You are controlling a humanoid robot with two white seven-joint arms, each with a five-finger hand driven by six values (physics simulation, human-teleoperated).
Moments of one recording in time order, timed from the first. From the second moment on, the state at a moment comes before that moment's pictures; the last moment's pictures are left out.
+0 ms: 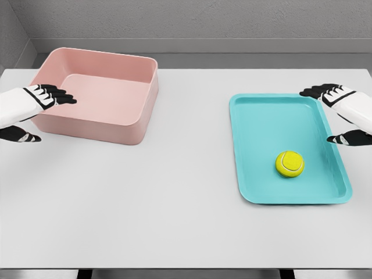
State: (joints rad) left arm -0.39 1.14 -0.50 -1.54 -0.27 -0.61 -0.18; right arm -0.07 -1.10 0.23 -1.75 0.20 -0.36 0.11
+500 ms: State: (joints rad) left arm -0.38 1.14 -0.50 -1.55 -0.27 -0.61 -0.18; right arm -0.15 -1.13 0.25 -1.75 0.20 -0.37 0.57
